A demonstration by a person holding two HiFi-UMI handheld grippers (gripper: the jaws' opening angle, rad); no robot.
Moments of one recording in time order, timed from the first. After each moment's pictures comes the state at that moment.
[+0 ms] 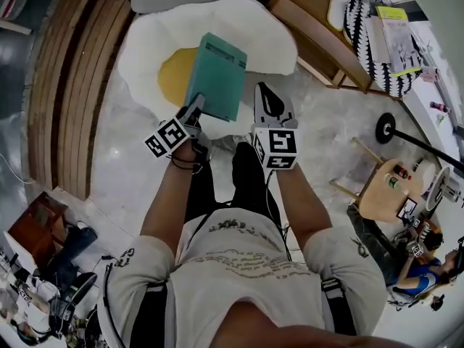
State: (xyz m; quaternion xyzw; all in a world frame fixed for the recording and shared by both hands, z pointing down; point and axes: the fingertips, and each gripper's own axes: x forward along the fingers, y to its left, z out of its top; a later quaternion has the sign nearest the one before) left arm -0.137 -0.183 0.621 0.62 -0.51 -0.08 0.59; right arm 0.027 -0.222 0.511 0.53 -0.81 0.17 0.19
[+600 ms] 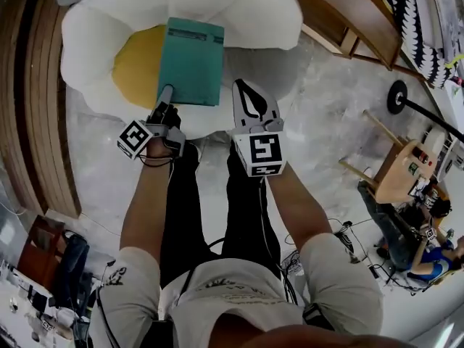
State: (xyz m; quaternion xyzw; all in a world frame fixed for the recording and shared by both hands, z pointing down) left arm -0.146 -0.197 0.836 0.57 -0.45 -0.16 0.66; right arm 0.024 -0.208 0.717 0.53 -0.79 0.21 0.22
